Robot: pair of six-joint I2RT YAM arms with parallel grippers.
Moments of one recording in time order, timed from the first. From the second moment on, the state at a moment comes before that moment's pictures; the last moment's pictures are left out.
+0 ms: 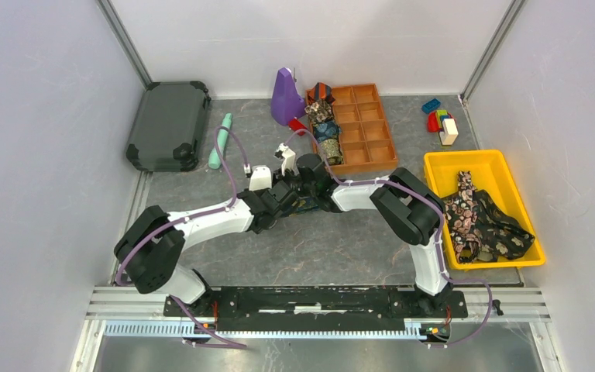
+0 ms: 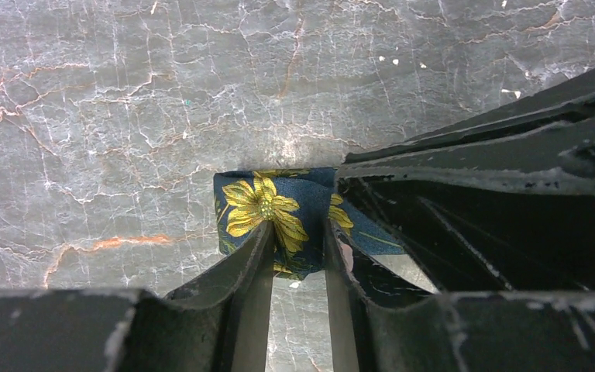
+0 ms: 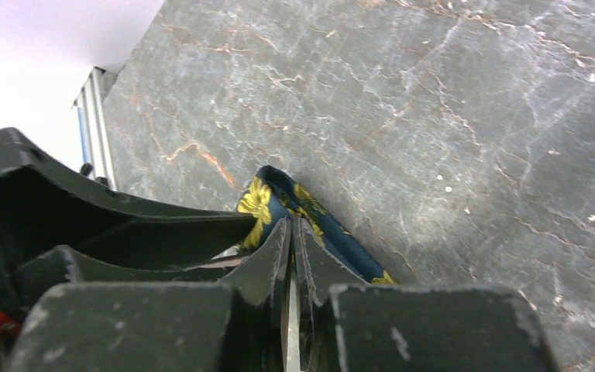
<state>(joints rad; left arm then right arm) -0.83 1.50 0.84 -0.57 -0.73 -0.87 0.80 2.05 1.14 0.50 -0.48 0.48</state>
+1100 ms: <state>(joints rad) -0.86 1.48 0.79 -0.48 -0.67 -0.78 0.79 2.21 1.28 0.43 -0.73 0.48</state>
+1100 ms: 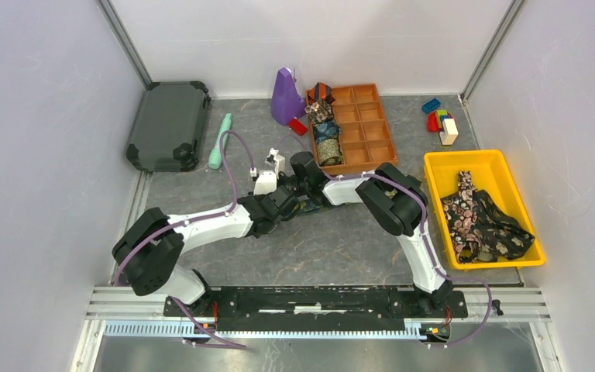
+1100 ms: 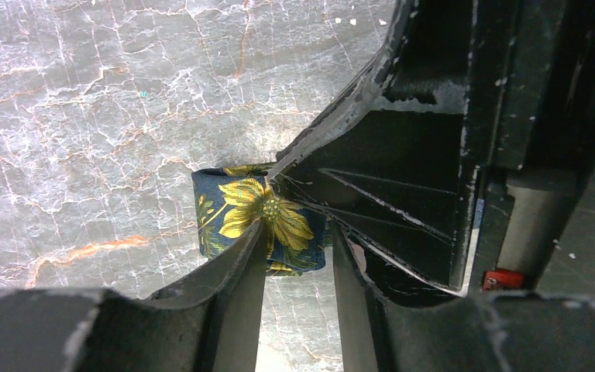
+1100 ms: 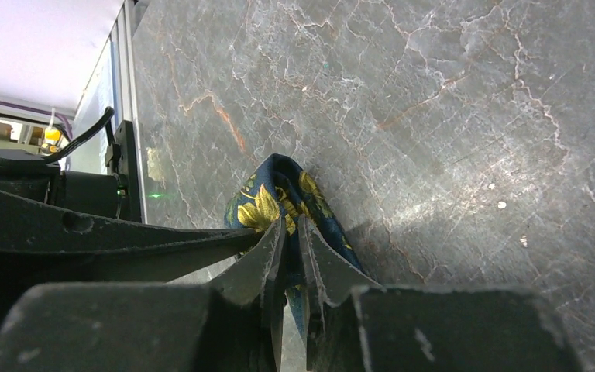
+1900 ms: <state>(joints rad) -0.86 1.28 0.79 -0.53 -0.62 -0.78 0.80 2.21 1.29 0.42 -0.75 0.46</state>
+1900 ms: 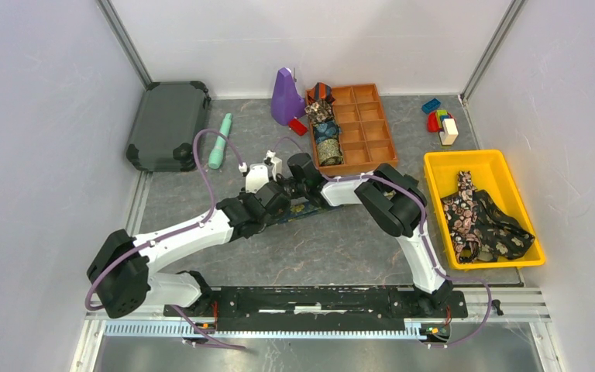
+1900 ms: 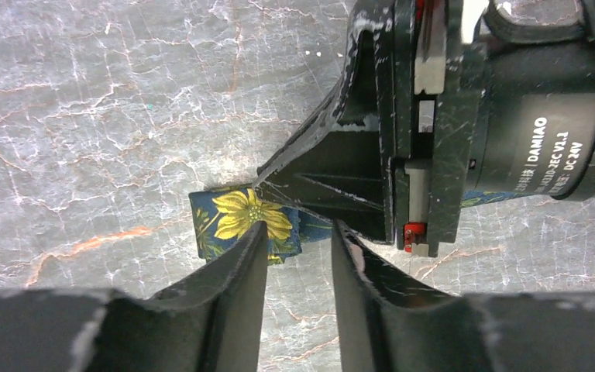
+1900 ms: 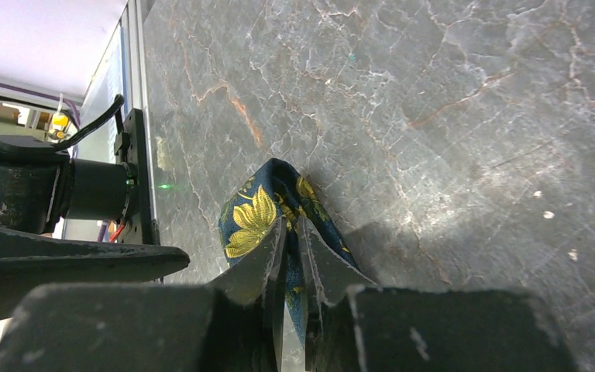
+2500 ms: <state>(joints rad) -0.85 1.27 0.70 -0.56 -0.65 -0.78 0.81 2.21 1.29 0.42 -0.76 0.46</state>
